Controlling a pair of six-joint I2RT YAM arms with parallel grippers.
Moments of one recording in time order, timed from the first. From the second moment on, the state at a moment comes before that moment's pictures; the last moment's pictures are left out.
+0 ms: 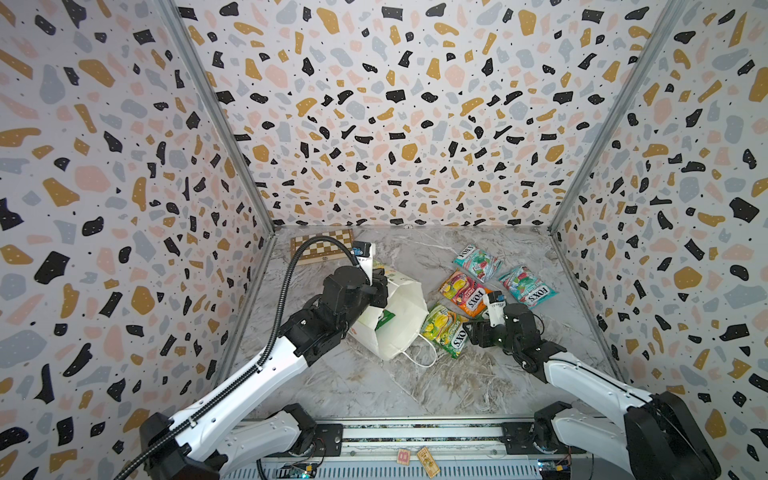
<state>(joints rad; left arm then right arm) -0.71 1.05 1.01 -0.30 -0.25 -0.32 0.42 1.06 0.39 0.04 -0.19 0.29</state>
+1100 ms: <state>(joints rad) -0.71 1.06 1.01 -0.26 -0.18 -0.33 0.87 1.46 0.70 0.24 -0.53 0.32</state>
